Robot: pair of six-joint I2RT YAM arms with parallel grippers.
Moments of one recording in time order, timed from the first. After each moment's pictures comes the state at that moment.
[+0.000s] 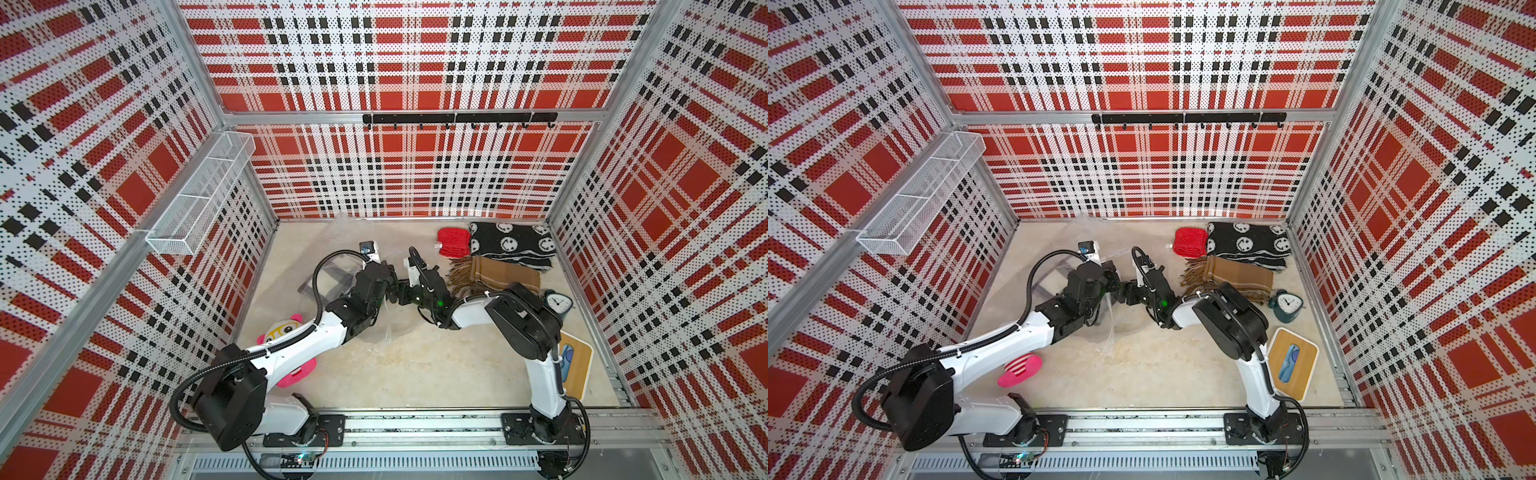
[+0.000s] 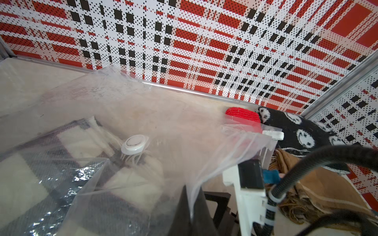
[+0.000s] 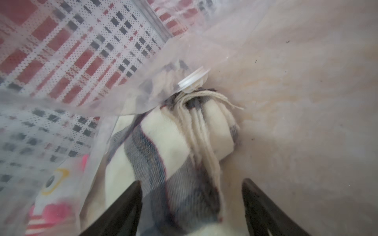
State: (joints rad) left arm -0.69 1.36 0.86 0.13 -0.49 -0.50; right arm 0.74 2.04 1.03 0.70 -0.16 0.56
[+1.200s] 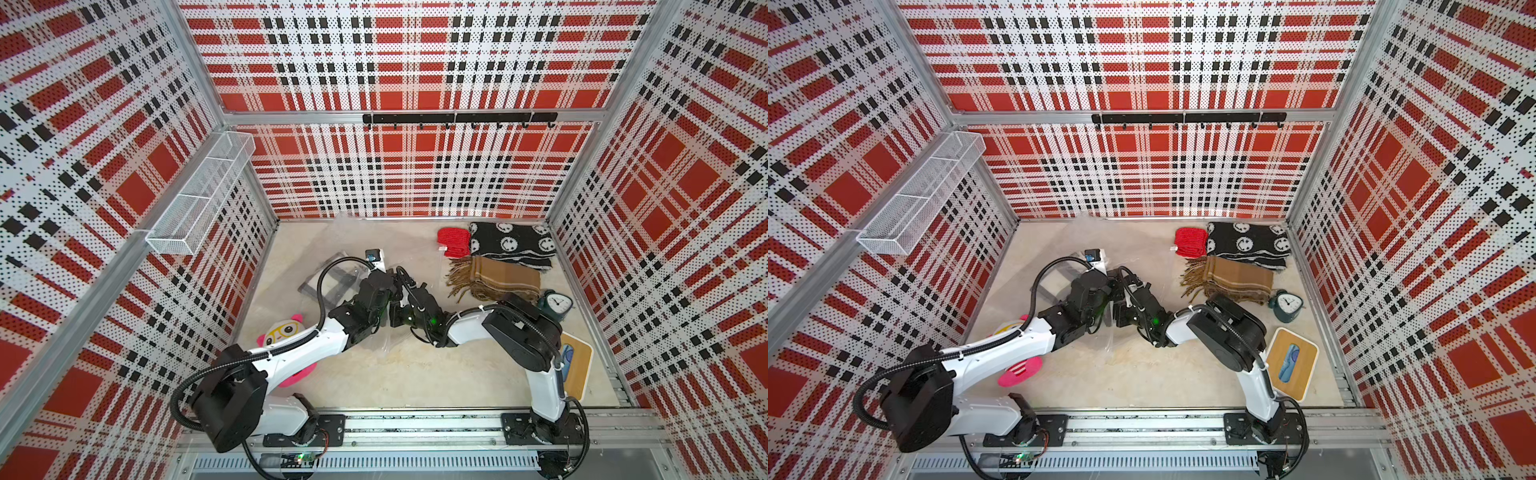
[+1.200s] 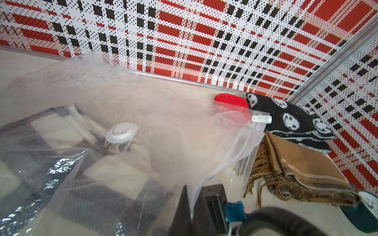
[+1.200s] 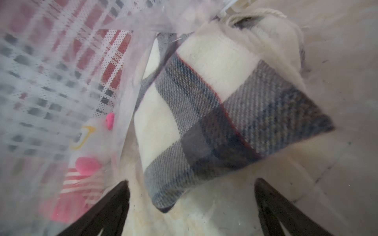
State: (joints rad) left arm -0.73 1.34 0.79 0.17 -0.45 -0.51; right arm 0.88 2.05 0.98 0.68 -0.16 0.66
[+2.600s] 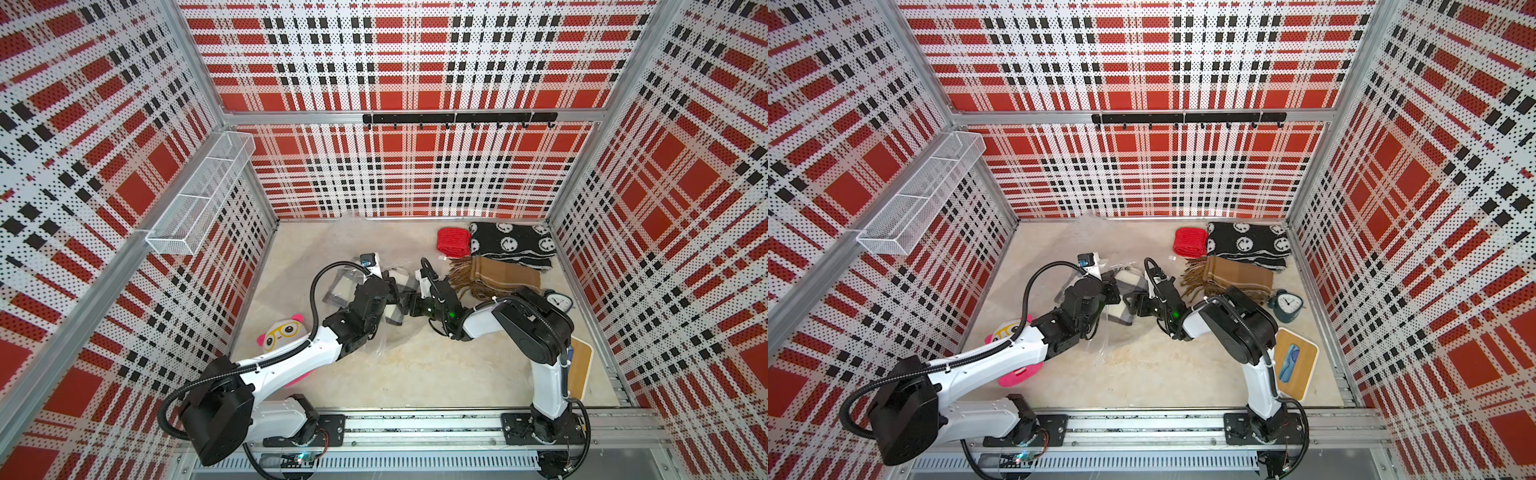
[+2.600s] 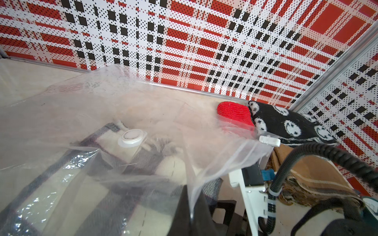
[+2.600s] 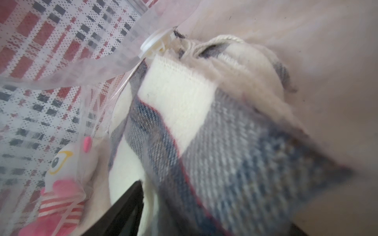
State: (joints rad) left arm -0.77 1.27 0.74 0.19 -0.53 -0.49; right arm 0.72 2.01 0.85 0.75 -0.20 0.67
